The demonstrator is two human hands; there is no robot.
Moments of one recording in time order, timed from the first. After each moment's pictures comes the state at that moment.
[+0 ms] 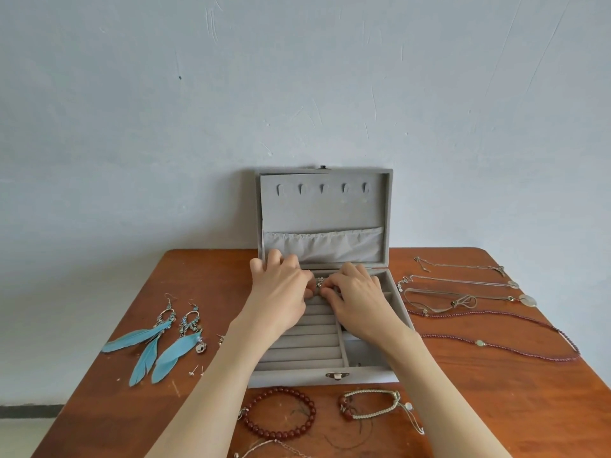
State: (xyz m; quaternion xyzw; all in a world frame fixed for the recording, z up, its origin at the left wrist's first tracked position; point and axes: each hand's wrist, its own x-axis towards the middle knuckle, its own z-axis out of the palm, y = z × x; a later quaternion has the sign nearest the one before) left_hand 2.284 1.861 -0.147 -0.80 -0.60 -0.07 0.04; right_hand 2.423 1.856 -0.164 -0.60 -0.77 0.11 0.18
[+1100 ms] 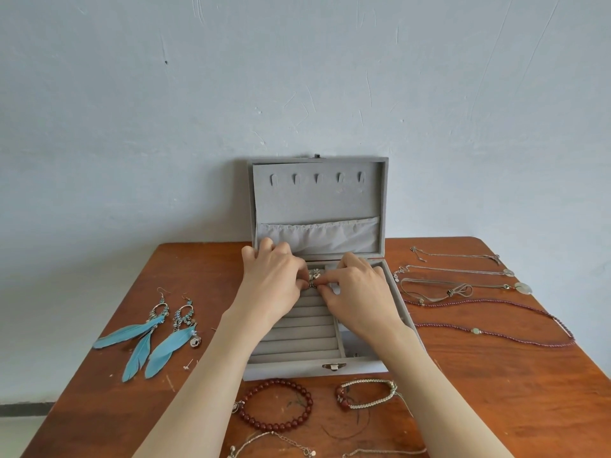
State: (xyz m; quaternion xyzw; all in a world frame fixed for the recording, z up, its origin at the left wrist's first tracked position) left_hand 2.283 1.861 -0.141 -0.79 -0.60 -0.11 0.02; right_hand 2.419 1.839 -0.152 -0.61 -0.76 0.07 0.20
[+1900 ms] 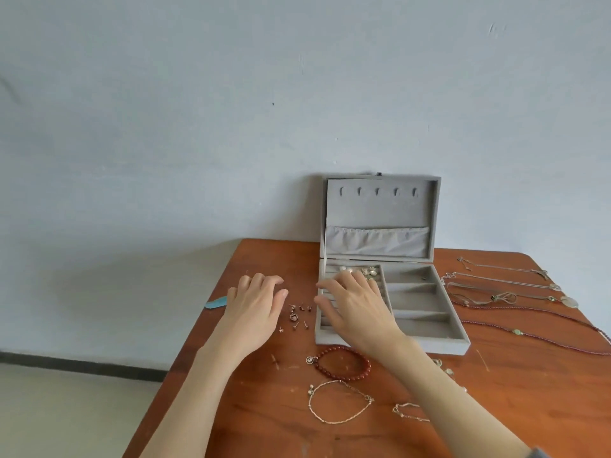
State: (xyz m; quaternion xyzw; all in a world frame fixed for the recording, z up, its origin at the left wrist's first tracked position) left_hand 2.172 1.771 -0.149 -0.72 -0.69 -0.13 -0.02; right_hand 2.349 1.789 -0.150 -0.51 -0.83 0.02 0.21
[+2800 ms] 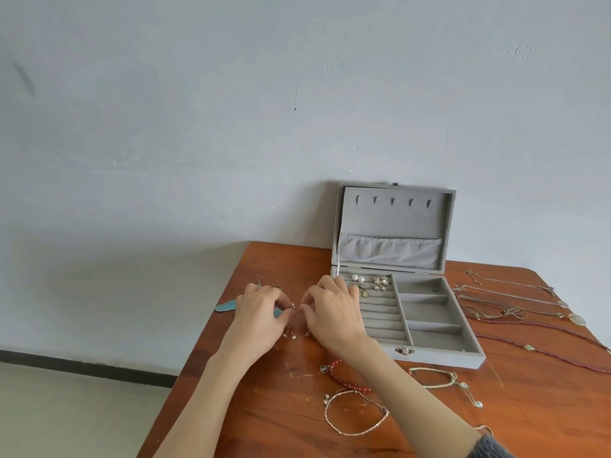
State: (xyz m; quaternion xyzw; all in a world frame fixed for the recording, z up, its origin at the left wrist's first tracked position) left_hand 2.161 1.772 -0.157 -0.68 -0.68 -0.27 -0.08; right_hand 2.293 1.799 -0.156 -0.54 -0.82 0.05 0.19
